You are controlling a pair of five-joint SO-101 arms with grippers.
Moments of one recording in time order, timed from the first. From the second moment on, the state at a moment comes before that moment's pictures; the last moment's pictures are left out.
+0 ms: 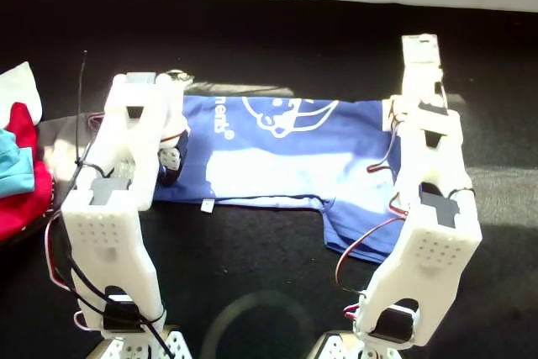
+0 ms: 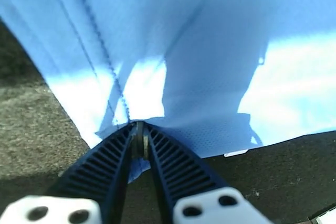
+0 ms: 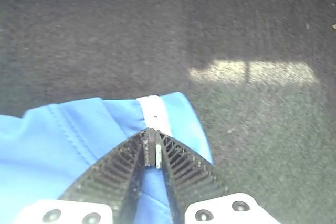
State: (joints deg) left arm -7.6 34.1 -8.2 83.6 -9.8; right arm 8.9 29.4 0.7 31.0 16.0
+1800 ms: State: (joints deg) left arm -9.4 -3.9 46.6 40.0 -9.8; right arm -9.8 -6.3 34.9 74.9 24.7
